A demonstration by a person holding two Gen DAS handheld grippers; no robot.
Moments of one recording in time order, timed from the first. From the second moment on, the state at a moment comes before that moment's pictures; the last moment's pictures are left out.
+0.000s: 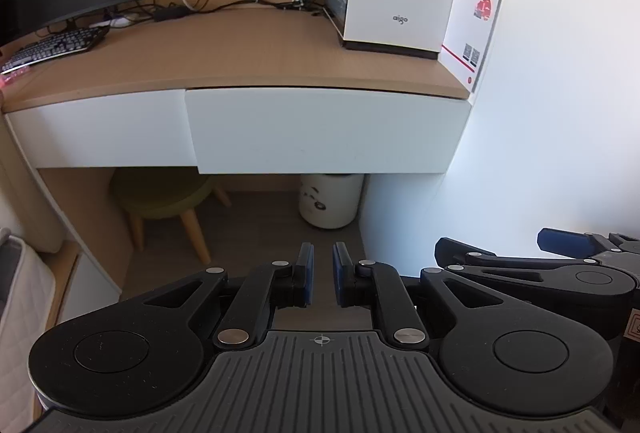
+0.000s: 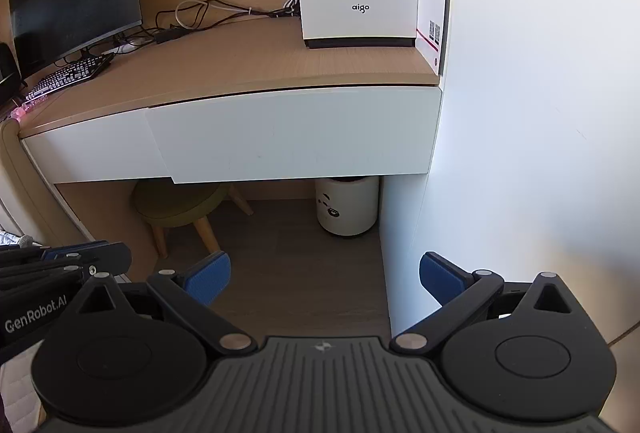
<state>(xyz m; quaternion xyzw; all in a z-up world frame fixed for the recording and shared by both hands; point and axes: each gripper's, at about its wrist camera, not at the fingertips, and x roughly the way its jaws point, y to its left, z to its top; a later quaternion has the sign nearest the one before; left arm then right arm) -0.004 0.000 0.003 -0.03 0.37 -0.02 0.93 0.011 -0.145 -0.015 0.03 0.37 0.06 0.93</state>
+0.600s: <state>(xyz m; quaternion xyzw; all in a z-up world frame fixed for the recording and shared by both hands) -0.003 -0.005 0.002 -0.03 0.37 -0.02 0.93 0.014 -0.149 -0.015 0.02 0.36 0.05 0.93</state>
